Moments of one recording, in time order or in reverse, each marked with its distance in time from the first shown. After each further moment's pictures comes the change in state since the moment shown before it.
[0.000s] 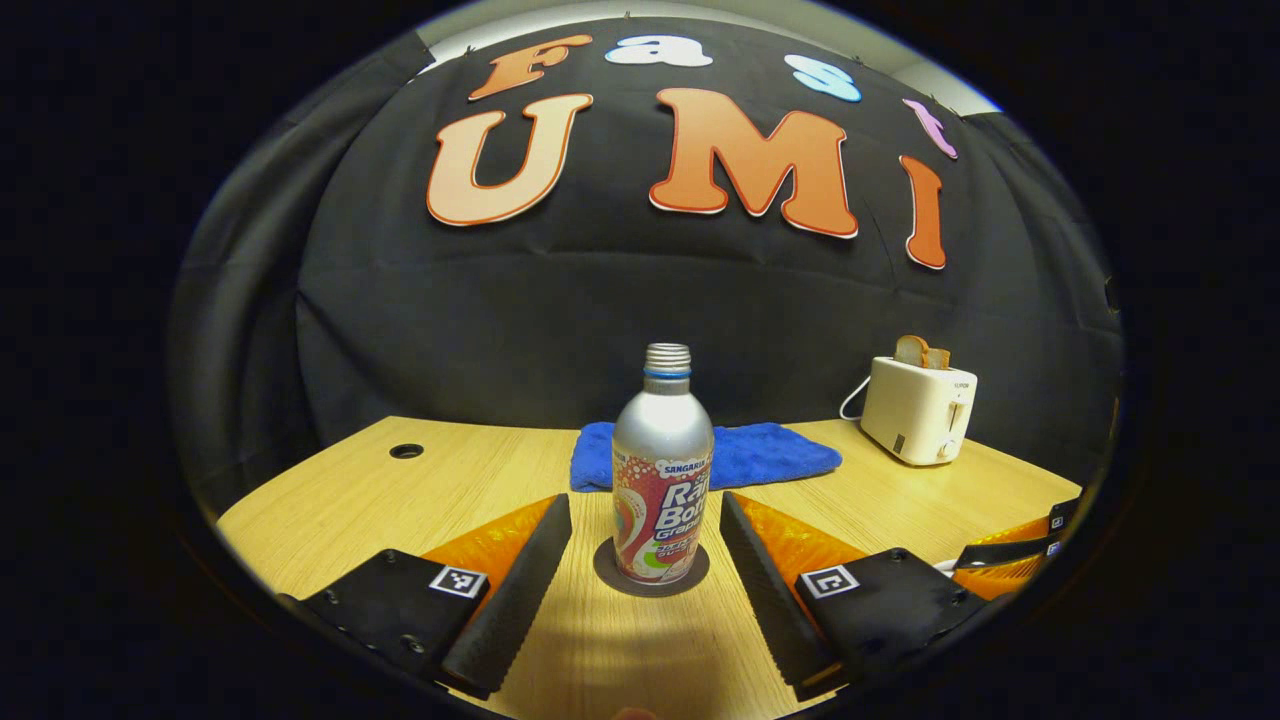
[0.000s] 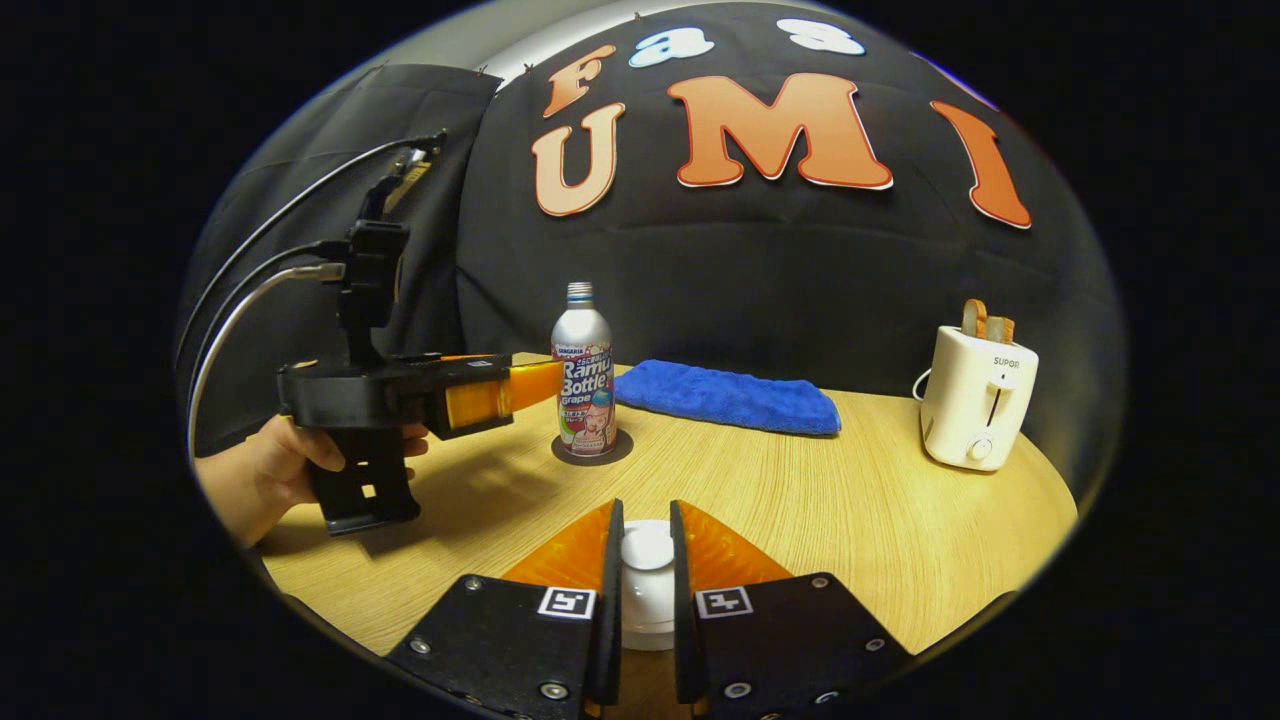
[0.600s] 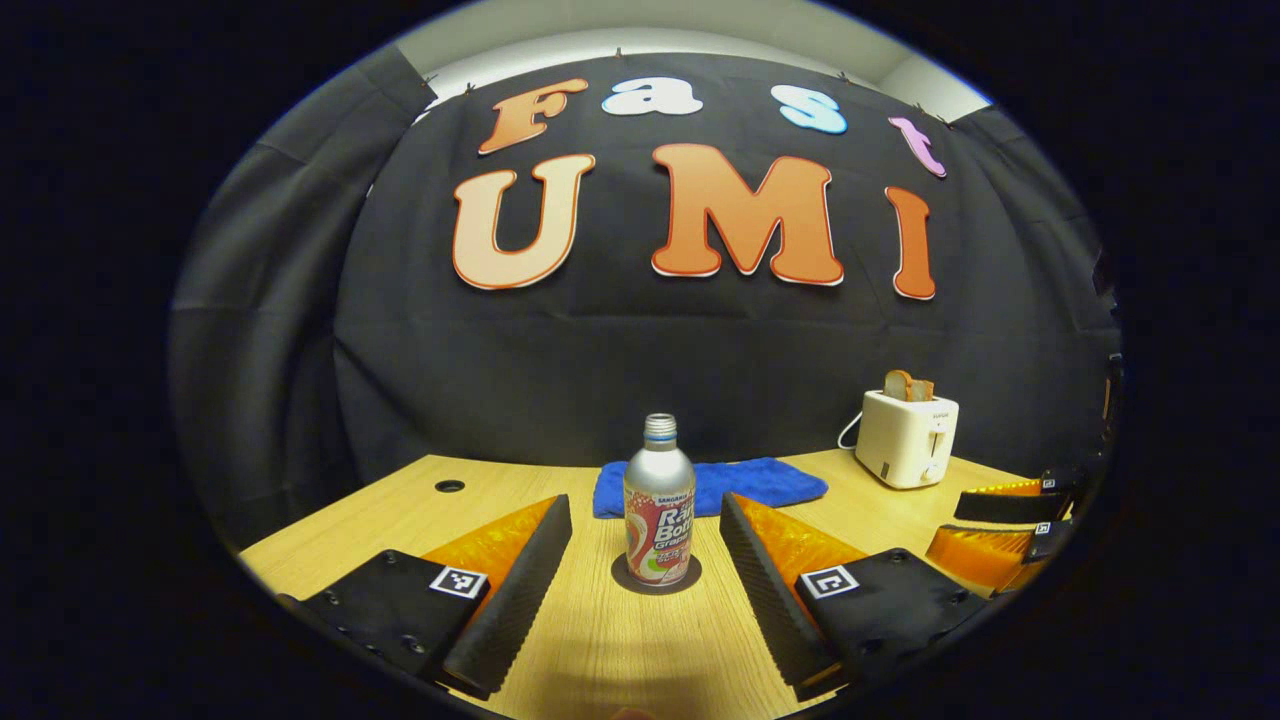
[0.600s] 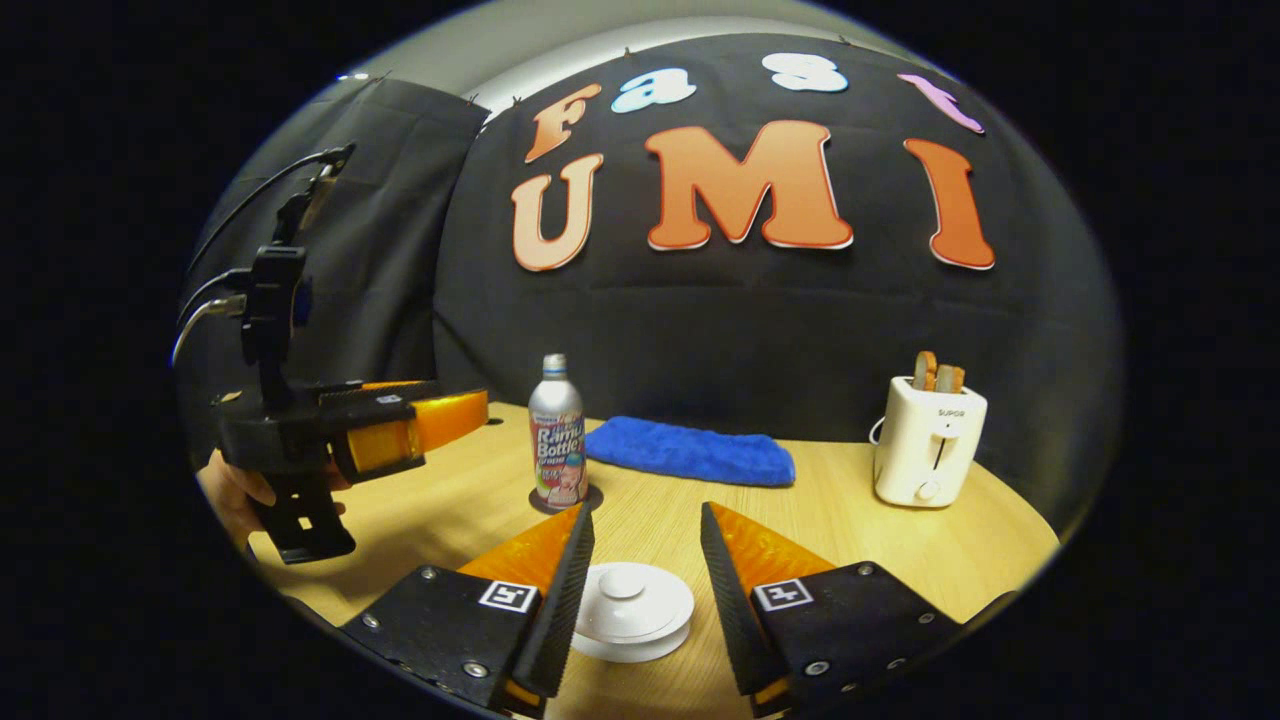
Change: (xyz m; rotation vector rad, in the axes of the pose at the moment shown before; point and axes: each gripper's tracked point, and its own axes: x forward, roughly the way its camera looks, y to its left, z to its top) left arm -0.079 -0.009 0.059 0.034 -0.125 0.064; right arm -0.042 -0.024 0.063 -0.002 -0.180 -0.124
